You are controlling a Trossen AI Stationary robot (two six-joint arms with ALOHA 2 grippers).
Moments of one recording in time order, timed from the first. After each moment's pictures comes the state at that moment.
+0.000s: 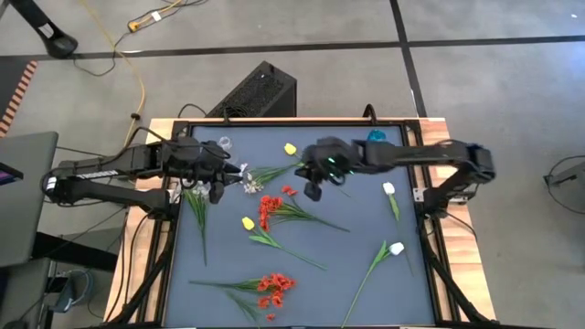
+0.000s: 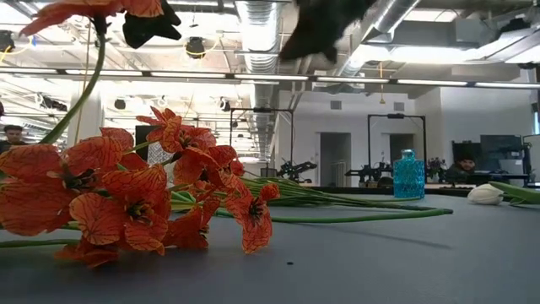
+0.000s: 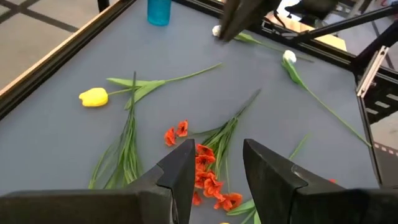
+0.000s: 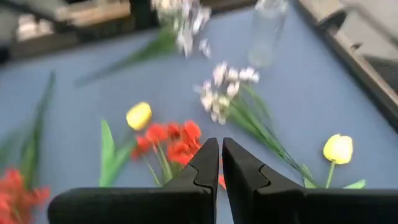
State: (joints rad) left arm 0.14 0.88 0.96 -0.62 -0.02 -0.30; right arm -0.12 1.58 1.33 -0.41 0.01 0.13
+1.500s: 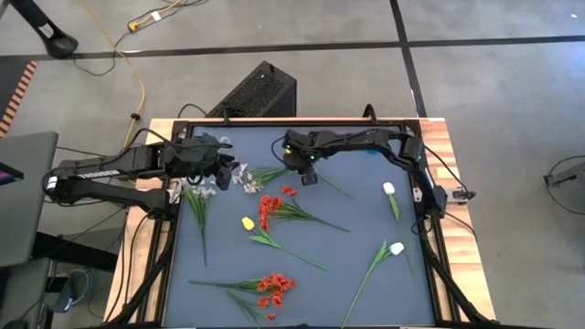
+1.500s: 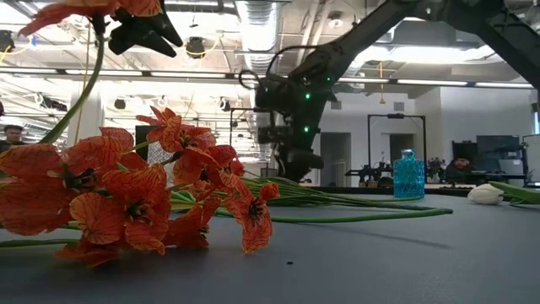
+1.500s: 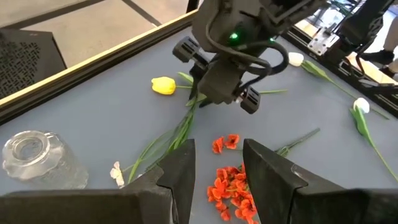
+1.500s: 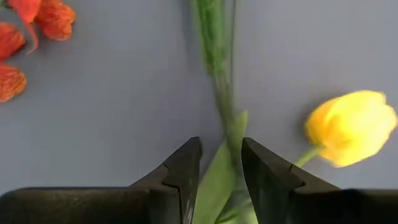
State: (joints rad) left arm 0.13 0.89 0.96 -0.67 -0.30 -0.54; right arm -0.35 2.17 1.58 -0.58 0.04 -0.63
